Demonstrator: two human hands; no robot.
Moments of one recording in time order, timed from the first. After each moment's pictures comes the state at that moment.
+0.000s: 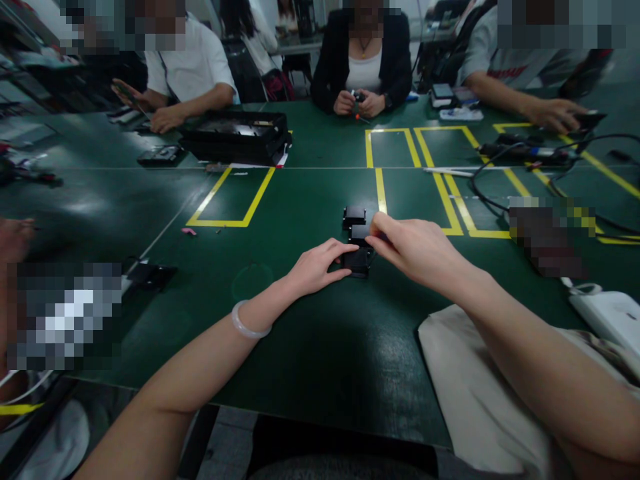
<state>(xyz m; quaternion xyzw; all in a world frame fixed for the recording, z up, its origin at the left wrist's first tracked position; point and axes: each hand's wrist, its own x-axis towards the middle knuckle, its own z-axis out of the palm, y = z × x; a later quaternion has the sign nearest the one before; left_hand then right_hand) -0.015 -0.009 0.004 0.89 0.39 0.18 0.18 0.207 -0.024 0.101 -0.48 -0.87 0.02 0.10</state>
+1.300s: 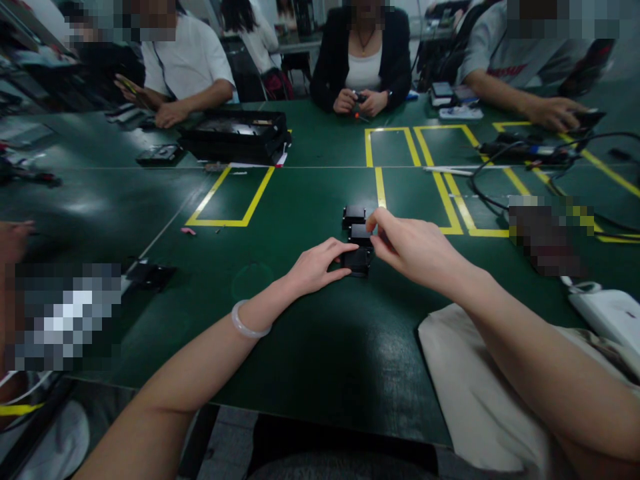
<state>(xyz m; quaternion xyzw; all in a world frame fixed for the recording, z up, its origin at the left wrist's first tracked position) -0.015 -0.009 0.004 0.88 0.39 0.17 0.18 0.206 -0.024 0.099 -0.48 -0.87 0.03 0.12</state>
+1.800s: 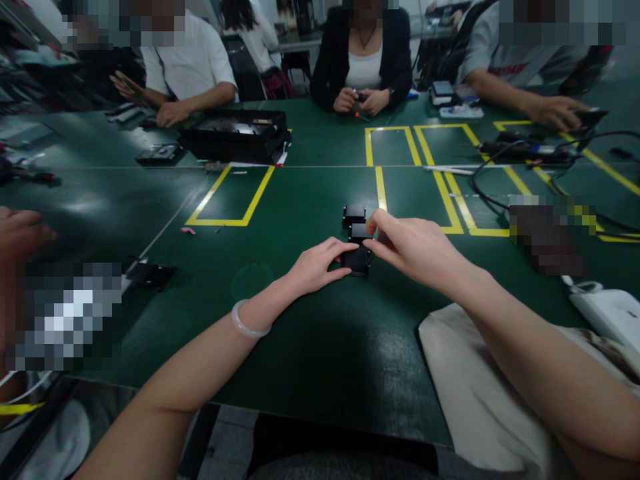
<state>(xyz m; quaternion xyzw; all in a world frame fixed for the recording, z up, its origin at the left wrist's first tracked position) -0.015 -0.008 0.003 0.89 0.39 0.18 0.18 0.208 -0.023 0.096 -0.47 -0.87 0.03 0.13</state>
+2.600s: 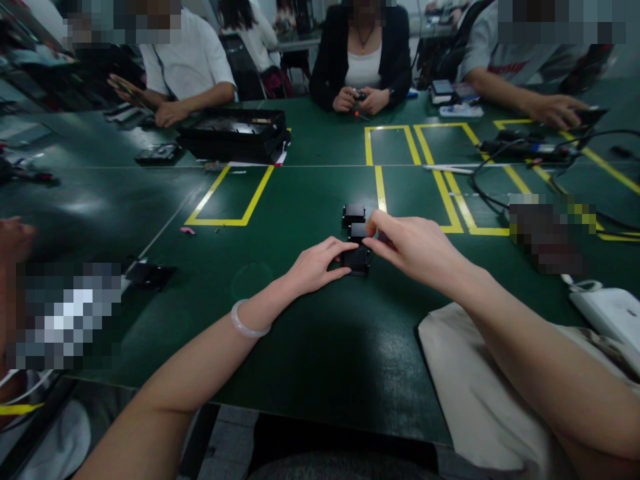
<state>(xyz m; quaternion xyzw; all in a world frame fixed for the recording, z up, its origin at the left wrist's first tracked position) -0.015 -0.008 0.003 0.89 0.39 0.18 0.17 0.207 -0.023 0.097 -0.47 -0.87 0.03 0.13</state>
